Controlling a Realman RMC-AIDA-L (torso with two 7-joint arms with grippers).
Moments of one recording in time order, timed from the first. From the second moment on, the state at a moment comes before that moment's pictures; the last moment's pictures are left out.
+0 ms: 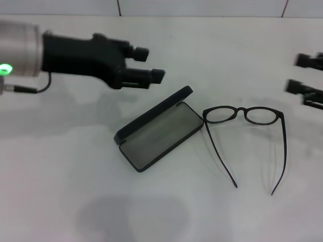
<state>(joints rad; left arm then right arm) -0.47 -2.09 1.08 1.38 1.95 1.59 -2.03 0.35 1.92 -0.94 -0.63 -1.42 -1.64 1.12</state>
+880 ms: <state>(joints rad) -0.70 -2.09 1.63 1.43 2.57 1.41 -2.72 0.23 1.93 -0.85 -0.65 -1.42 -1.70 1.11</state>
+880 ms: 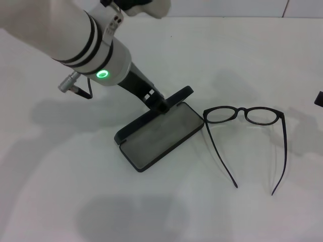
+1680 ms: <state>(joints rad) -0.74 -2.09 1.67 1.25 2.57 1.35 -2.72 0.24 1.93 -0.86 -0.65 -1.42 -1.69 1.11</state>
